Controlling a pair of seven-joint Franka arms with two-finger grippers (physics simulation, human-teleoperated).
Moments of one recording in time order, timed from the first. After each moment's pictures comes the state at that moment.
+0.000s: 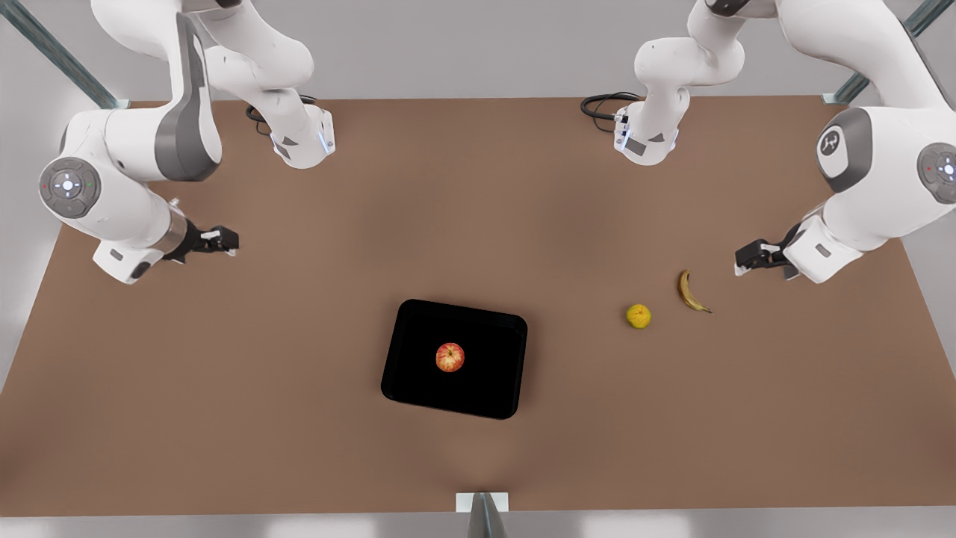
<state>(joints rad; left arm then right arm) 0.00 0.14 0.00 -1.49 -0.07 1.61 0.08 0.09 0.09 -0.02 -1.59 -0.04 1.50 -0.11</state>
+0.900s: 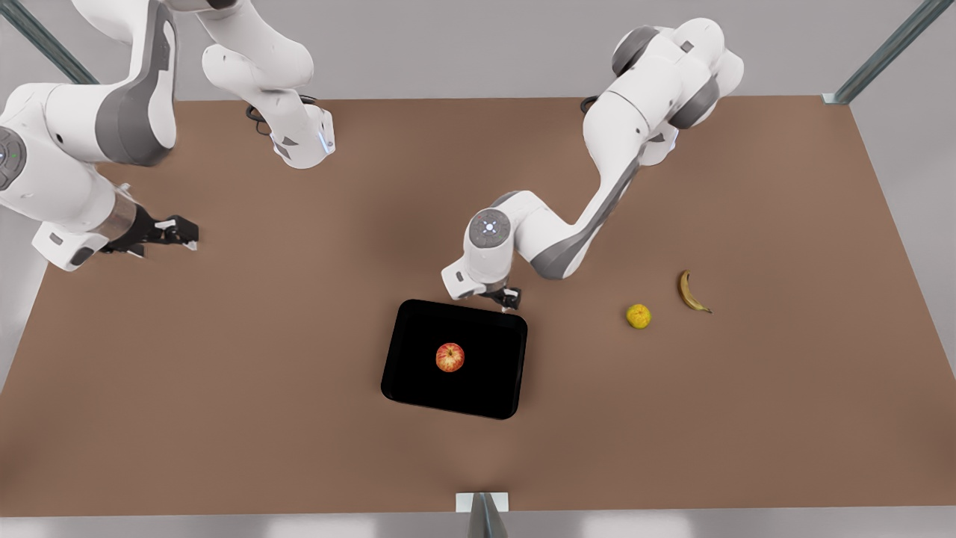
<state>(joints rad) -0.54 0.77 -0.30 -1.20 0.28 2.00 -0.50 0.02 0.08 -0.04 -1.49 -0.04 1.44 -0.17</state>
